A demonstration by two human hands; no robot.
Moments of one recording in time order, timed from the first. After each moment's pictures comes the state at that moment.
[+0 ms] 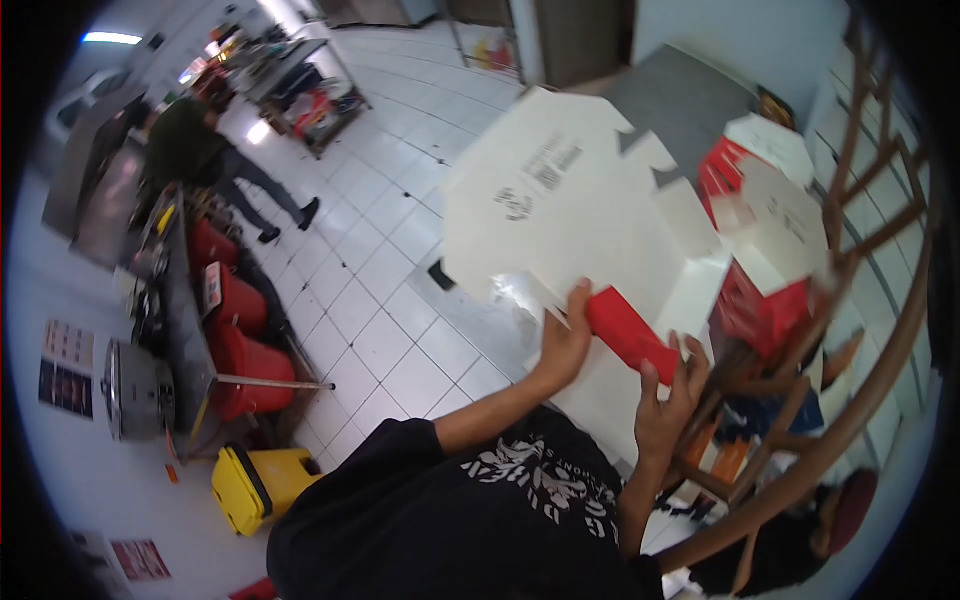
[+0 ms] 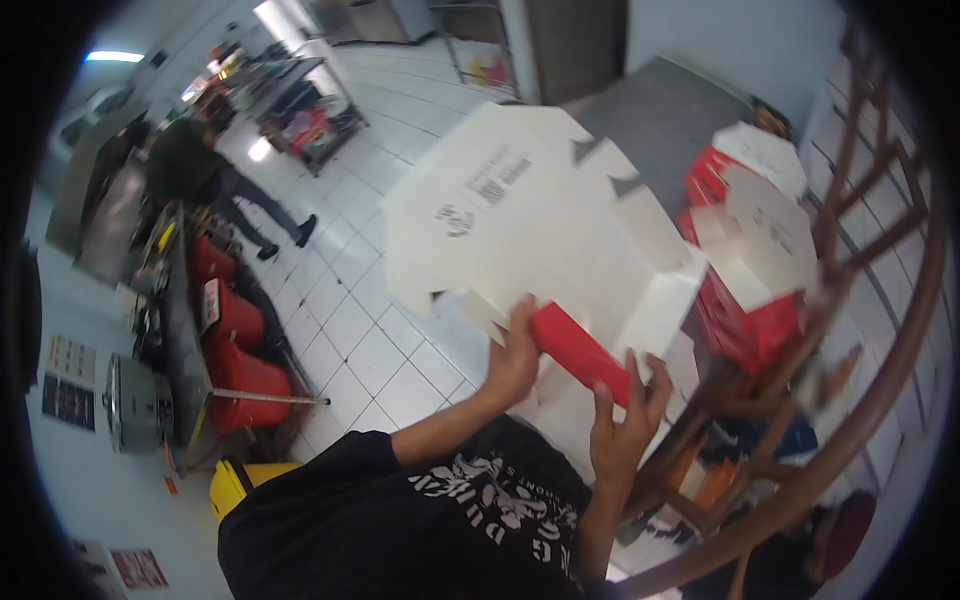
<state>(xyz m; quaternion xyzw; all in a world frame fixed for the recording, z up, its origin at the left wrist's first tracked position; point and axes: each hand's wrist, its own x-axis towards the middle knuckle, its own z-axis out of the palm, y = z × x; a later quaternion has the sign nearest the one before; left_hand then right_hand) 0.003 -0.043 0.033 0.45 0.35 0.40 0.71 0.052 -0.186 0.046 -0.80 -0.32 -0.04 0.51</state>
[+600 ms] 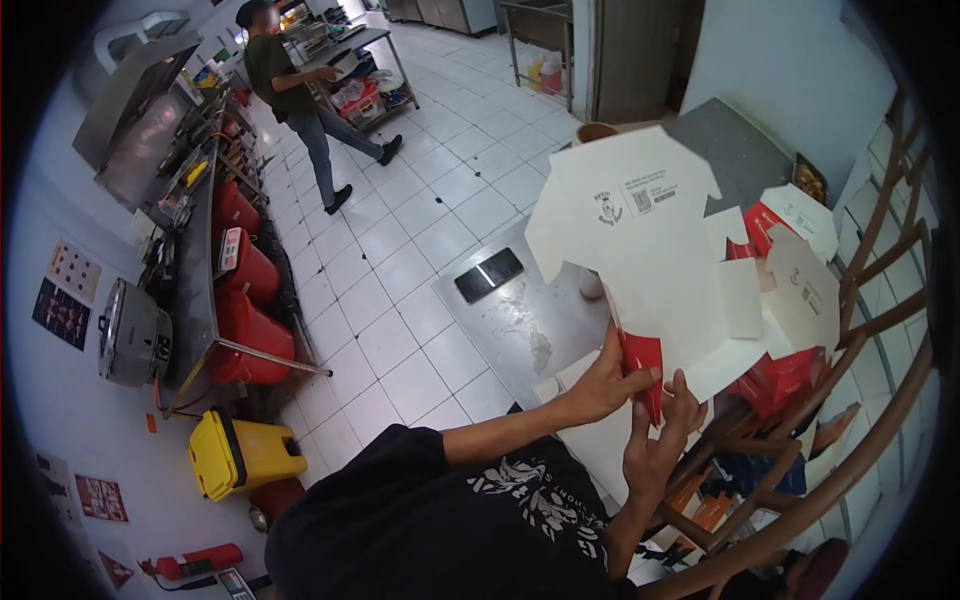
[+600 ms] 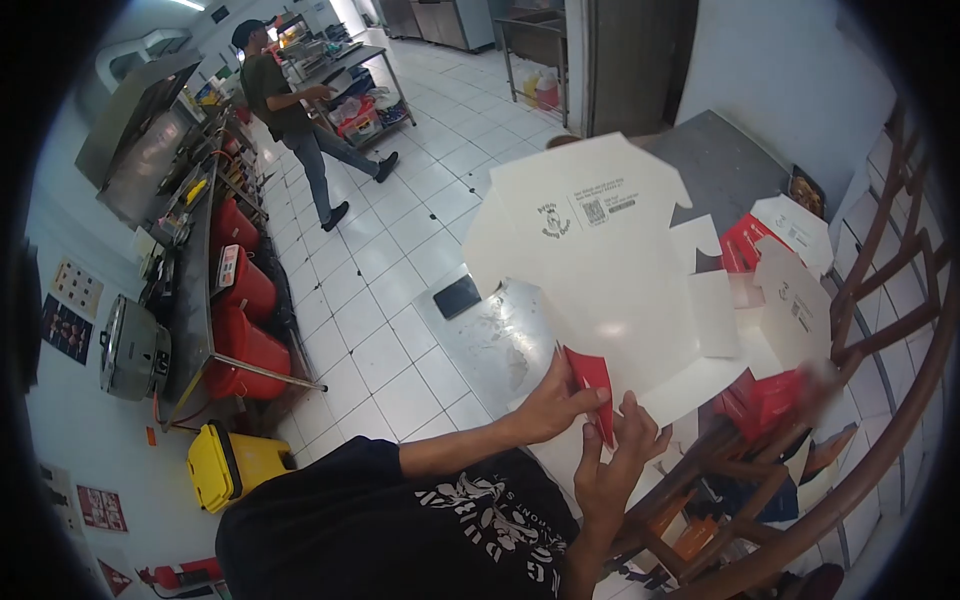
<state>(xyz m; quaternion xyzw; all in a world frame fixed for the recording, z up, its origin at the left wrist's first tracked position) -0.008 -0.052 0.060 0.53 0.14 0.30 0.78 0.038 -0.172 0.071 -0.81 -0.42 0.00 0.40</state>
